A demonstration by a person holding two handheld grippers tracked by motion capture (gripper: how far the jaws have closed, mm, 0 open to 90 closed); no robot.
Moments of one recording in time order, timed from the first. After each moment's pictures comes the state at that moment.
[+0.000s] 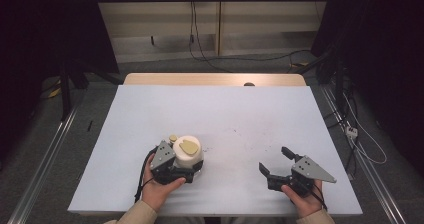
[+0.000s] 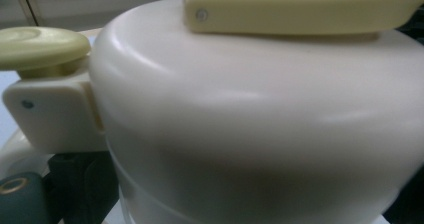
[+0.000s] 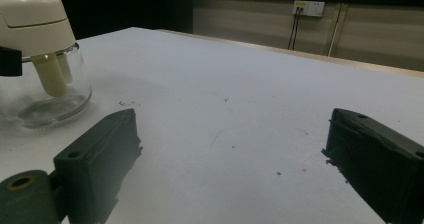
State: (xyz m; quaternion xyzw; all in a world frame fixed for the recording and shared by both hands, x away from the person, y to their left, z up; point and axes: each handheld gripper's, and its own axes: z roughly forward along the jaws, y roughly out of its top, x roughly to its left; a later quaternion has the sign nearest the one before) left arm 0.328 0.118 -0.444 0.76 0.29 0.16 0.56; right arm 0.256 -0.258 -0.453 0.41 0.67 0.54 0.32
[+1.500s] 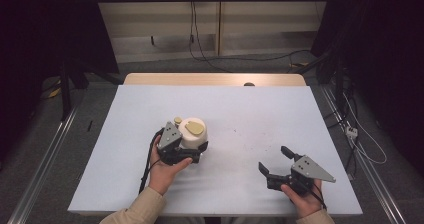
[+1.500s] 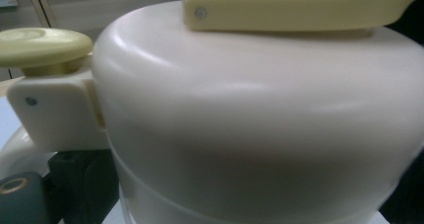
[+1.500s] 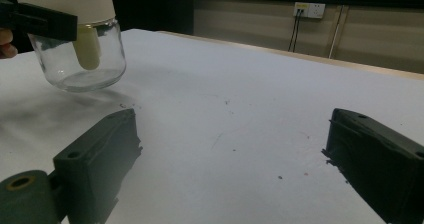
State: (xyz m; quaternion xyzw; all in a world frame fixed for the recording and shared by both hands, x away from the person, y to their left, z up) left arm 0.366 0.097 -0.422 0.76 0.29 0.19 0.55; right arm 0.257 -0.257 -0.453 0.41 0.67 0.54 0.32
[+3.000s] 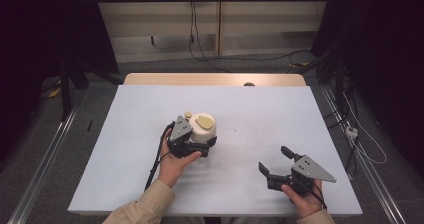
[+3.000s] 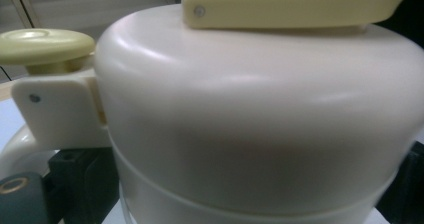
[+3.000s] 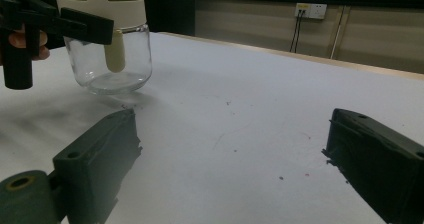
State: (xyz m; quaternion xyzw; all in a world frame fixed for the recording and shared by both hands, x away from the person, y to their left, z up) left arm 0.385 0.073 -0.424 0.76 0.28 0.18 0.55; right arm 0.257 -0.258 -0.453 0.41 0.67 0.54 0.31
